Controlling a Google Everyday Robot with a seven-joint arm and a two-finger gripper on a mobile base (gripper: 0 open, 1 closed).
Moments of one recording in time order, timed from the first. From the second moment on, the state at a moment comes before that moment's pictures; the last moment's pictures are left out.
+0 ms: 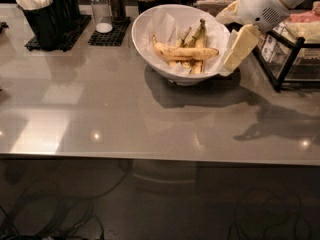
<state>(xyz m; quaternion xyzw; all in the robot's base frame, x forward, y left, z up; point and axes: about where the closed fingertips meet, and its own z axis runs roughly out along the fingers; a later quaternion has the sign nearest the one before) 0.598 -0.145 0.962 -0.64 0.71 0.14 0.27</state>
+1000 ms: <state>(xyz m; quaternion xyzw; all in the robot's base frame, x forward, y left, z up) 0.653 -0.125 0.931 -0.59 0.72 0.18 0.30</state>
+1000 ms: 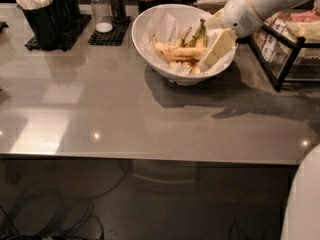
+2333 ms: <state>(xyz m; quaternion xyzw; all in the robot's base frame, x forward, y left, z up) 0.683 -0.120 0.923 -0.58 0.73 0.18 0.32</state>
